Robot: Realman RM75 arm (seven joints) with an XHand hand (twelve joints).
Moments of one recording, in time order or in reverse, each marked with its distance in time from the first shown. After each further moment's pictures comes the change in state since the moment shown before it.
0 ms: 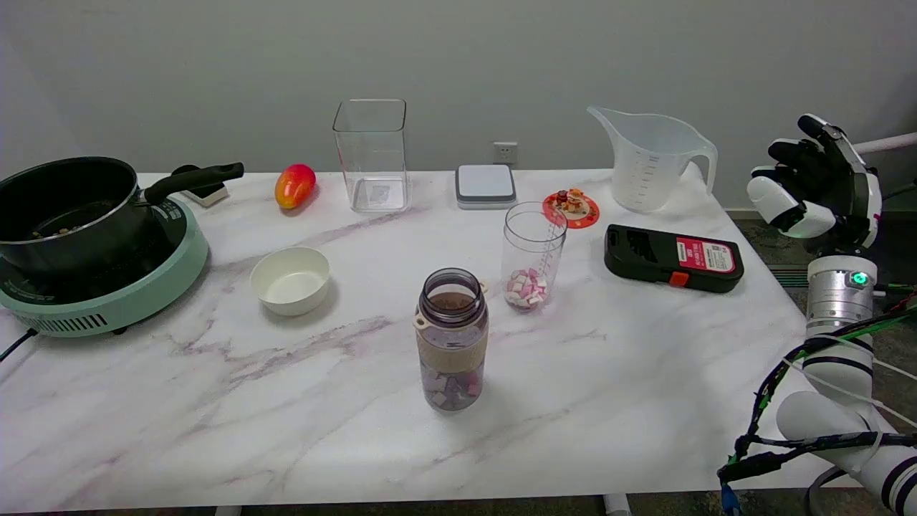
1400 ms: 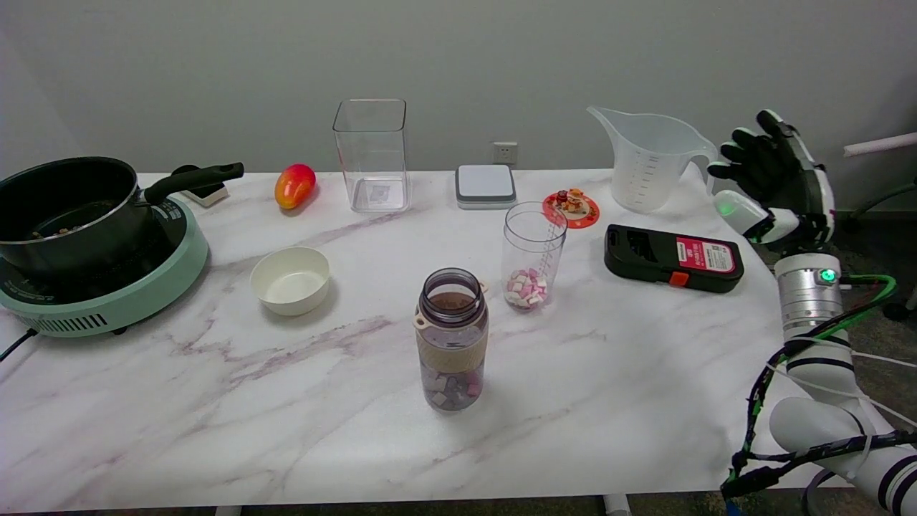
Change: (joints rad) arm 0.009 0.009 -0.032 0.012 -0.131 -0.064 0.119
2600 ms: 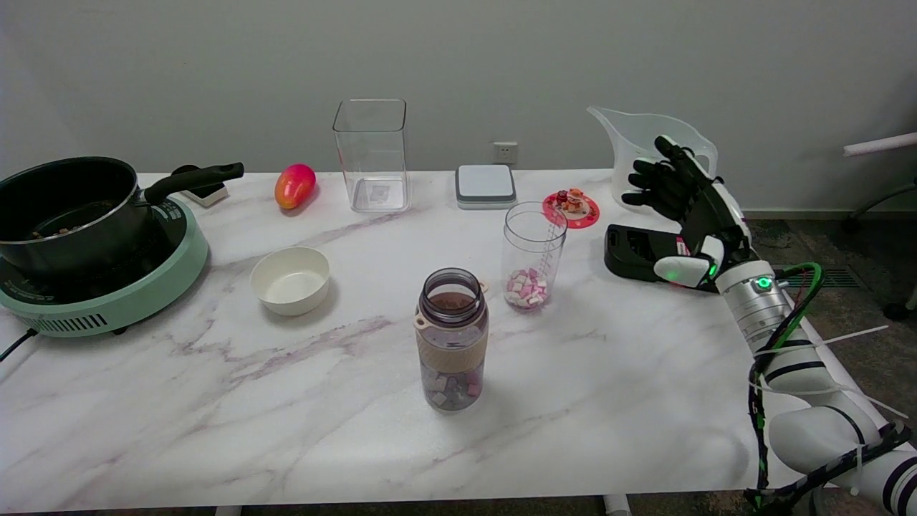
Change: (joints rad) arm -0.011 0.020 -0.040 0.020 -0.354 -0.154 0.129
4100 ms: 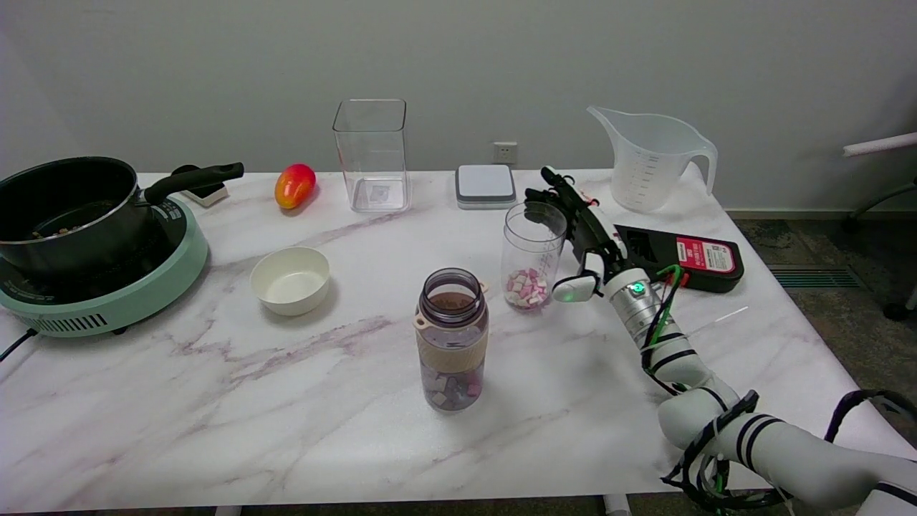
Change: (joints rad) arm 0.422 -0.225 -0.322 -0.456 -0.190 0.048 0.076
